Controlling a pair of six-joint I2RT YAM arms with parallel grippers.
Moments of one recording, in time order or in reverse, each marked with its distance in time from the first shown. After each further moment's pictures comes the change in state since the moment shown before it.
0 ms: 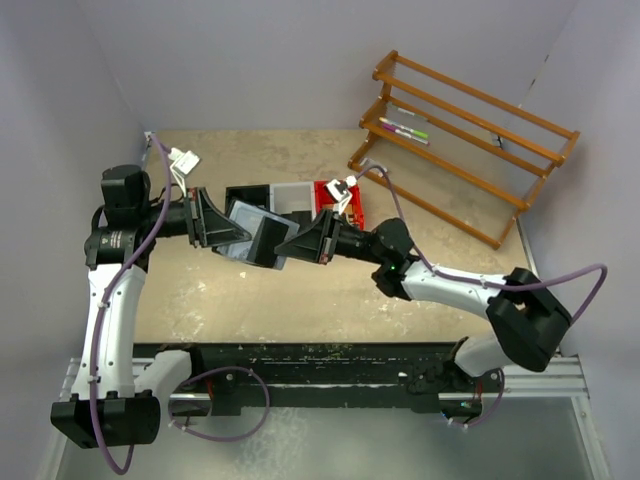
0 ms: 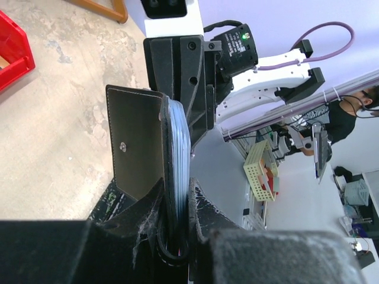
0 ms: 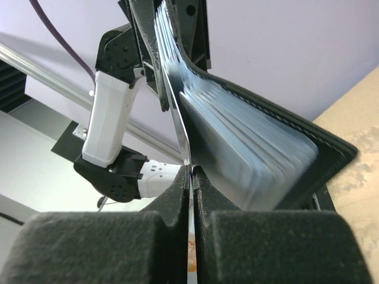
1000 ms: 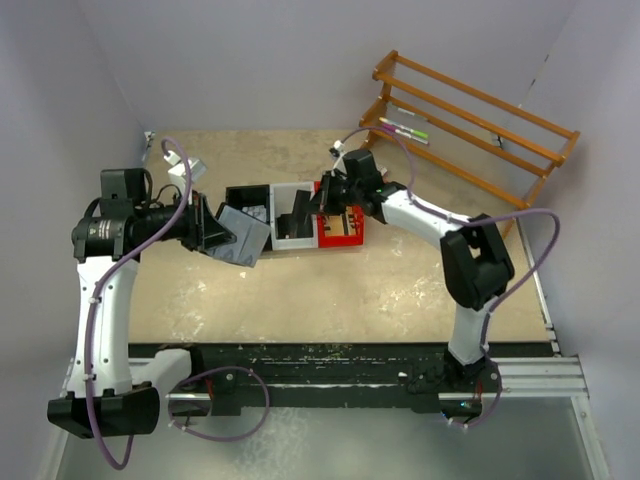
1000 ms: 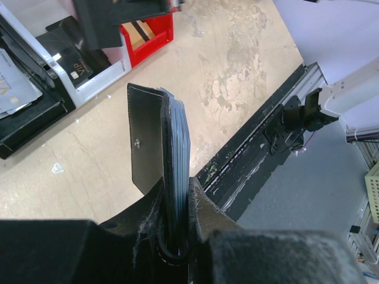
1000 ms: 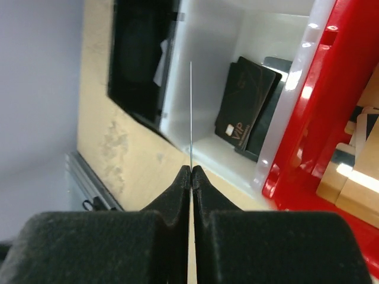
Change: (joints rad) left arm 0.000 0.056 0.163 -0.437 -0.464 0.512; right arm -0.301 0.381 0.566 -1.134 0.142 -0.554
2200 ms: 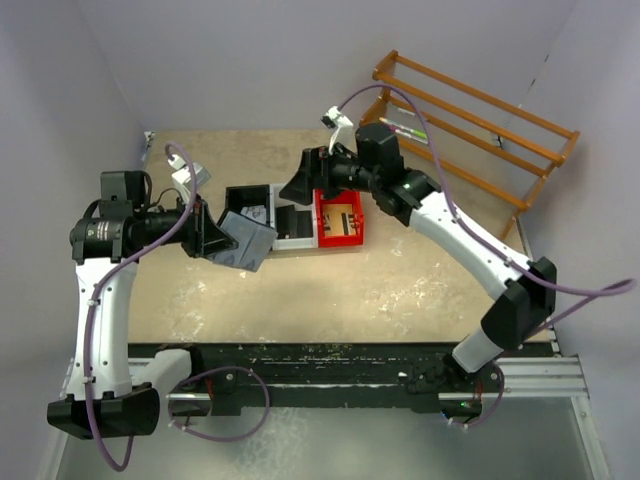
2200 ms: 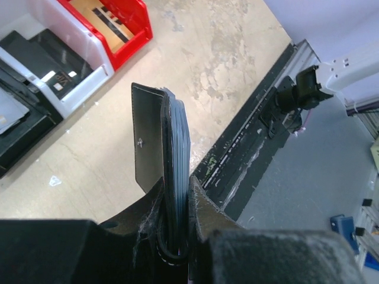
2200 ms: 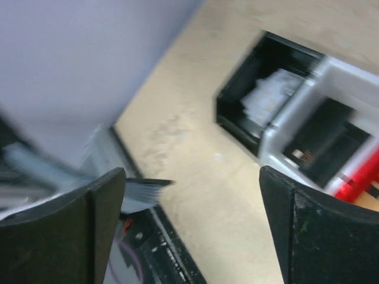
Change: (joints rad) left arm 0.000 -0.014 0.019 -0.063 0.076 0.136; right arm 0.112 -0.218 0.204 -0.240 0.076 -0.214
